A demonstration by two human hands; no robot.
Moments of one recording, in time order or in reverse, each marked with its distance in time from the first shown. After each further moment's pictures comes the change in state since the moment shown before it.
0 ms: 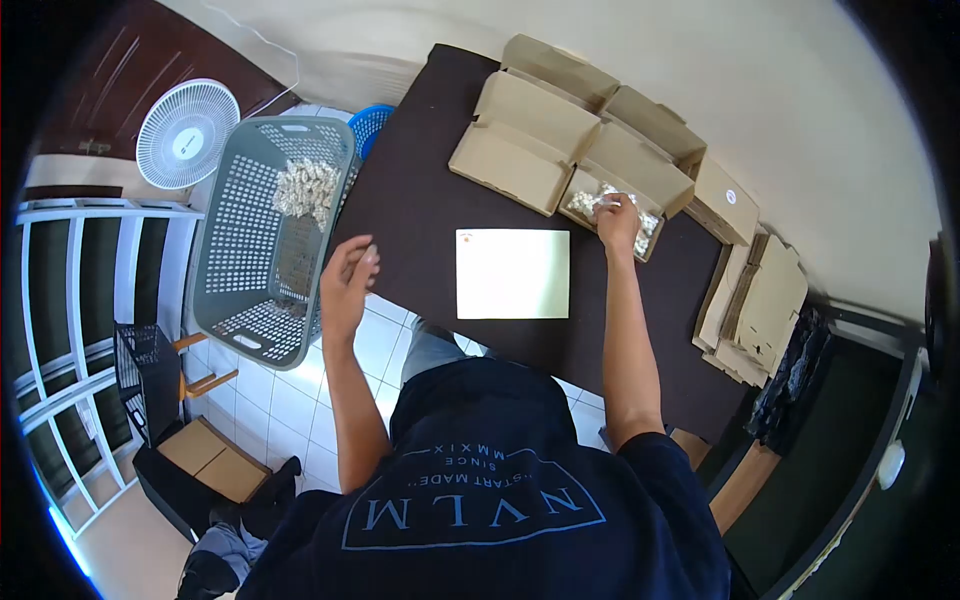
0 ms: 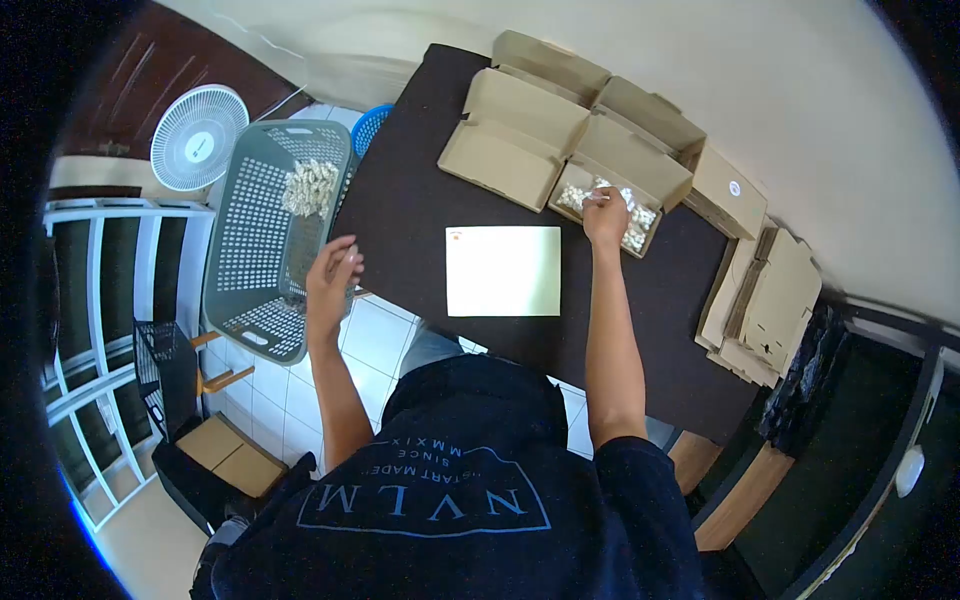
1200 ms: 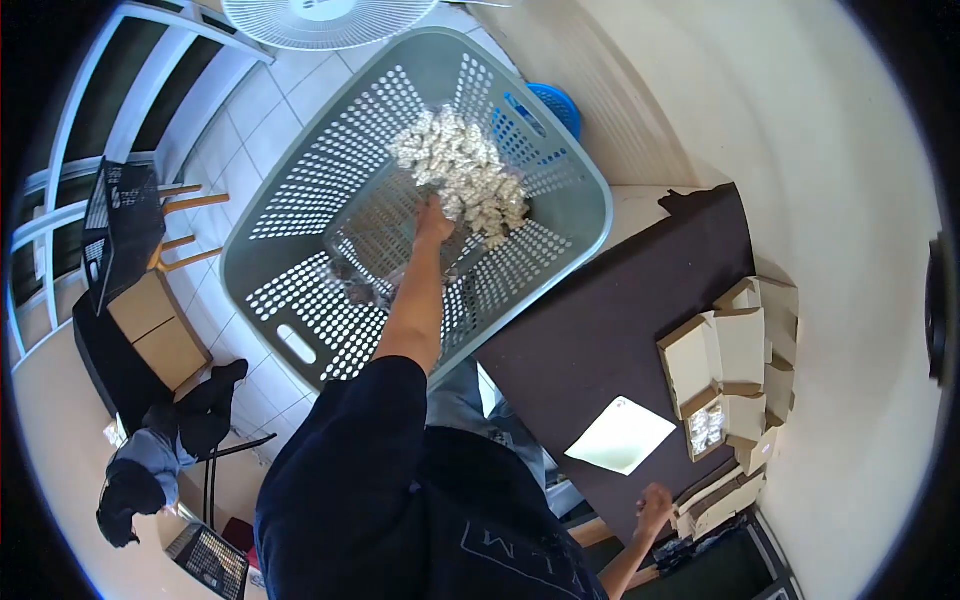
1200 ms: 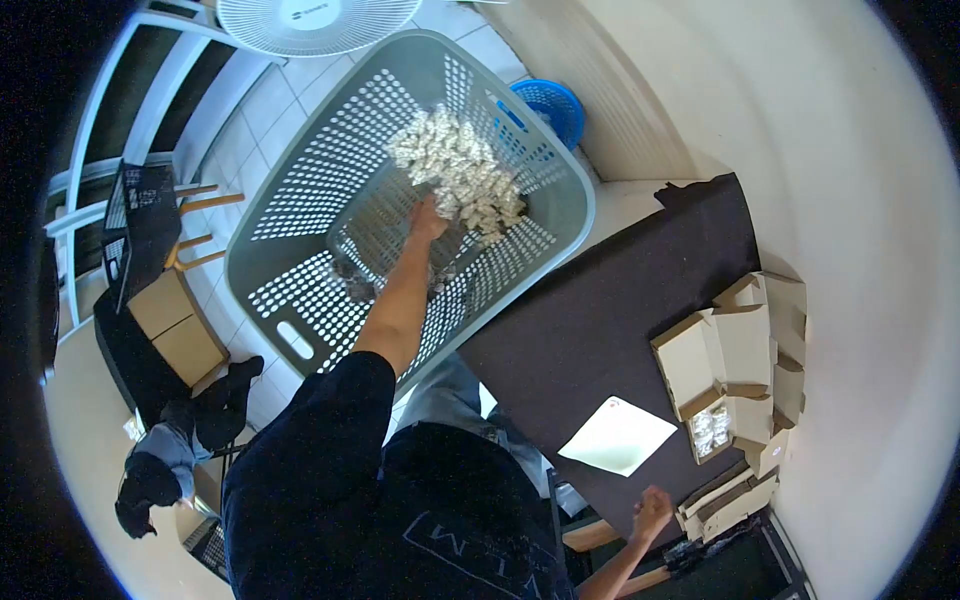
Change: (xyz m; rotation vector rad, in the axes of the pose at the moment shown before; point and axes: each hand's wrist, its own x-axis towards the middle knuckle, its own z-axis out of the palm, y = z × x) left_hand 0.310 -0.403 -0.149 0.668 0.098 -0.711; right_hand -0.169 -0.014 -0.054 -0.361 -0.154 0.291
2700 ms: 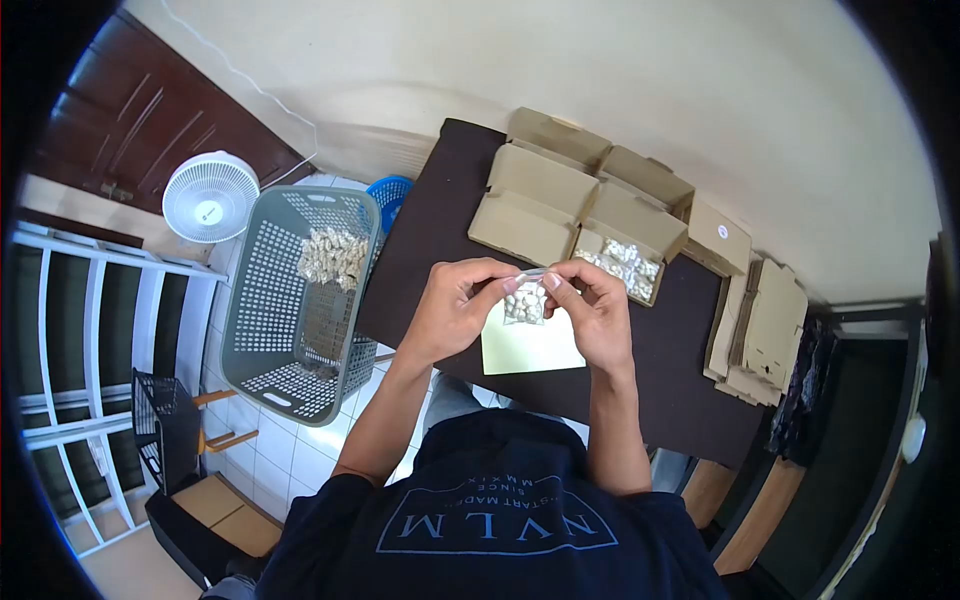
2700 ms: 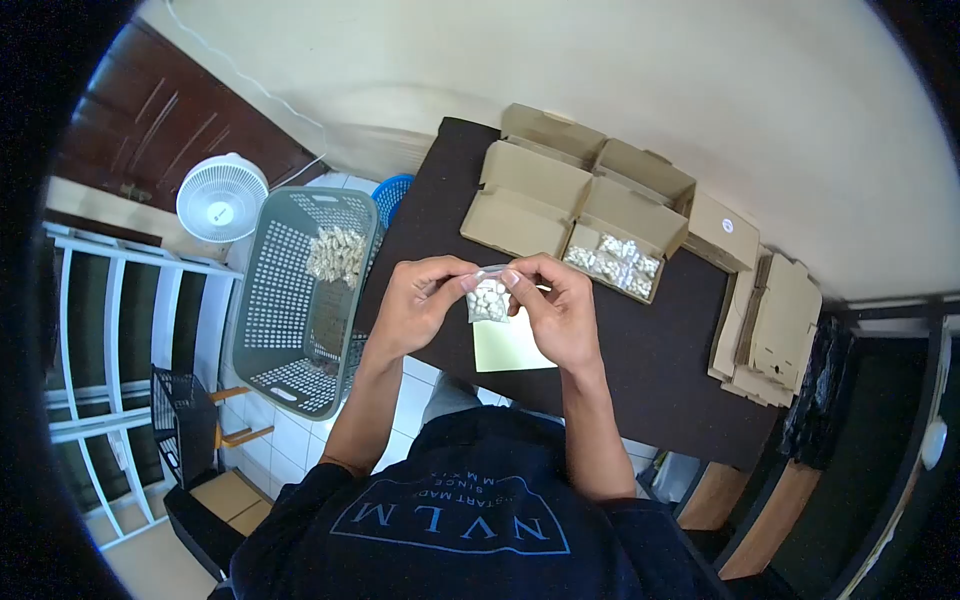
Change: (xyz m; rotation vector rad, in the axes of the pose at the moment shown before) left_hand -0.595 0.227 -0.111 -0.587 -0.494 1.275; right_hand -0.060 -0.166 -0.065 0.954 -0.372 -0.761
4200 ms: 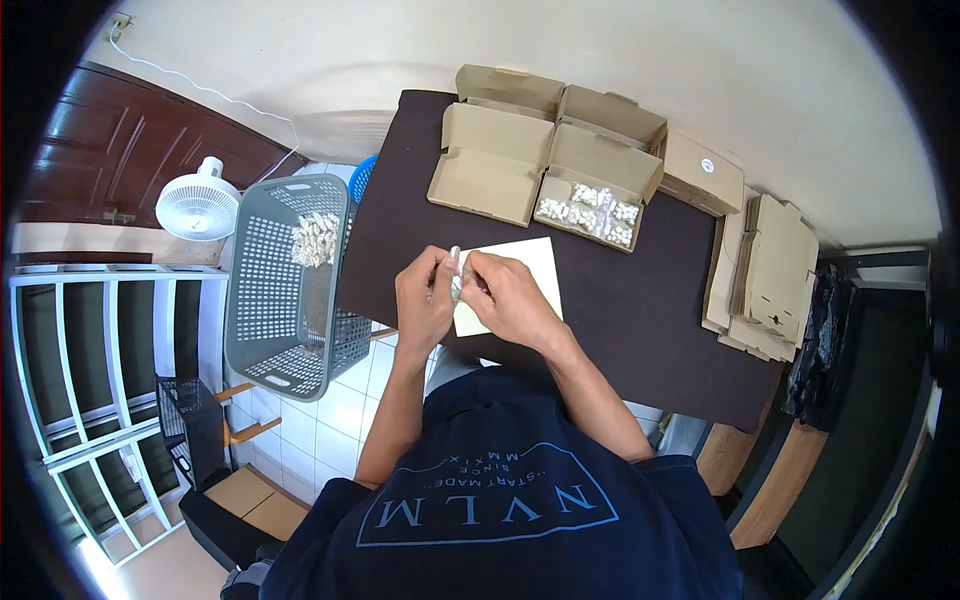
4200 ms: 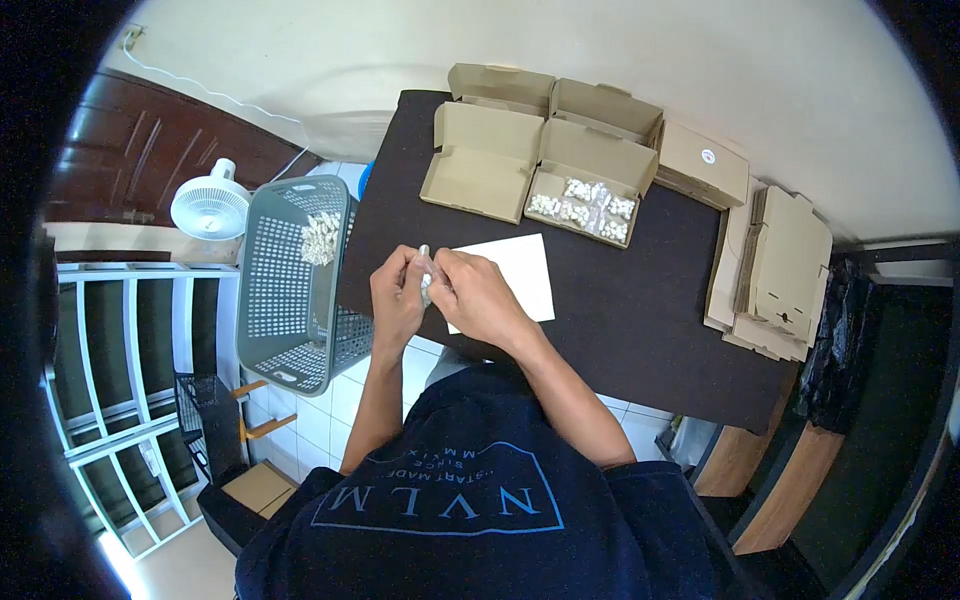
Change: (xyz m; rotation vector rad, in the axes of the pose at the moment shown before) left_hand -0.033 -0.055 0.075 0.235 0.314 -0.039; right_hand -0.030 0.045 -0.021 -0.477 -0.217 -0.199
